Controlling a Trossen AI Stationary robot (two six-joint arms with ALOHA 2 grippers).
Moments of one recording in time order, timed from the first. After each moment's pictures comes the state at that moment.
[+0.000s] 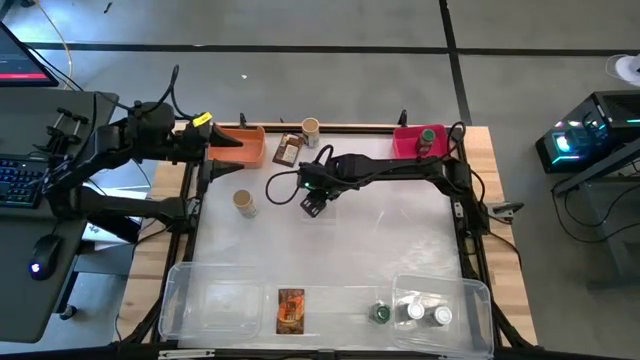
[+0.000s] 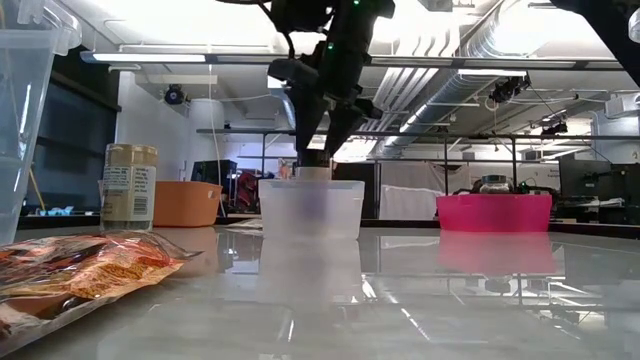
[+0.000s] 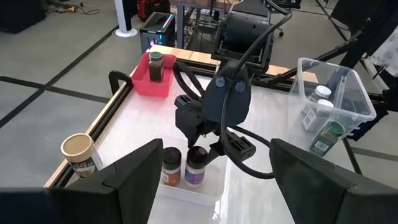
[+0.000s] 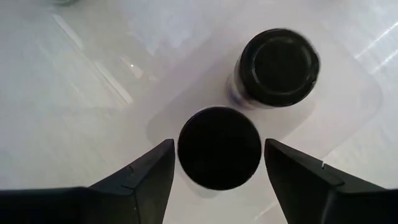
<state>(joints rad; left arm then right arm) 0.30 0.88 1.36 -0.89 0.12 -0.02 -0.08 2.10 1.88 -1.01 0.16 0.60</state>
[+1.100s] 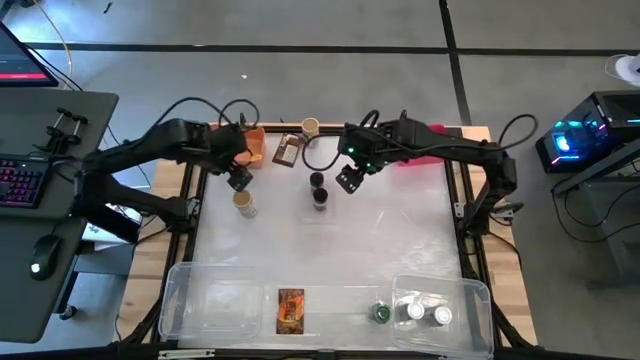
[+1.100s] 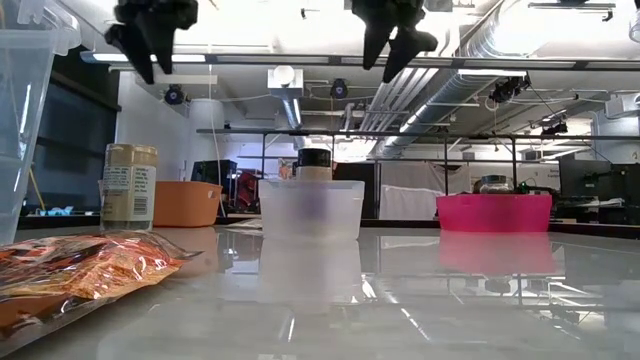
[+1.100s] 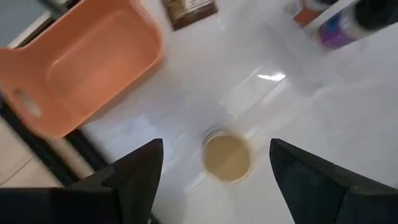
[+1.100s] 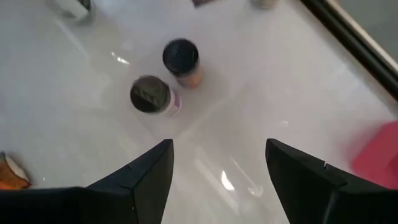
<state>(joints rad) 0.29 1.21 1.35 -1.42 -0.20 -0.52 -0.16 1.76 1.88 -1.29 0.16 0.51</state>
